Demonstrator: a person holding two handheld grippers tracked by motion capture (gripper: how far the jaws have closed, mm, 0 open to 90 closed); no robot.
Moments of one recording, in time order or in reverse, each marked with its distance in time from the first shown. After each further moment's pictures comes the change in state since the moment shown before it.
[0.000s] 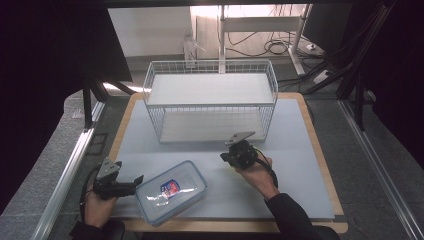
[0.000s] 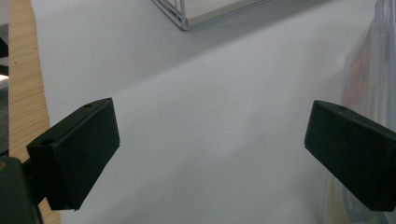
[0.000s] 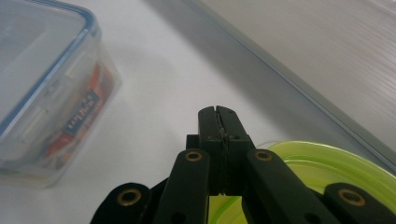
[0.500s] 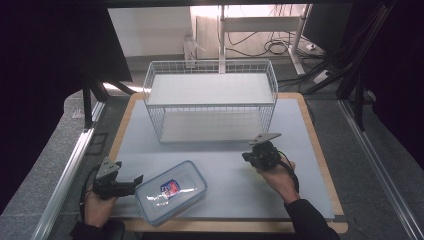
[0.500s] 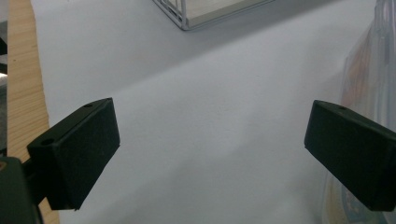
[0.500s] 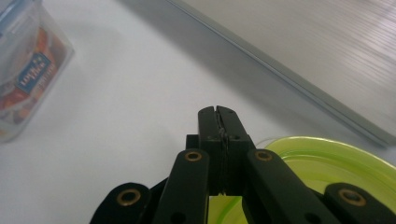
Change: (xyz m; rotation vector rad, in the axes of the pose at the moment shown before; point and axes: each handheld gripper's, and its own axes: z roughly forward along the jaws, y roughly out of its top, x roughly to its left) left arm 0.001 0.000 0.000 -0.001 -0.005 -0.012; right arm -0.032 -0.037 -0.040 0.003 -0.087 0.089
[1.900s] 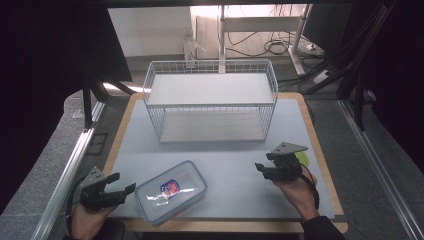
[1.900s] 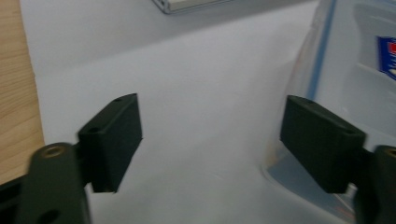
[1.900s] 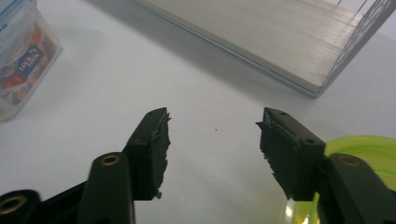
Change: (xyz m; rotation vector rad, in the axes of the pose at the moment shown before) left arm -0.007 -0.013 -0.042 0.009 -0.097 -0.085; right arm -0.001 -0.038 -0.047 -0.095 -0.099 0.054
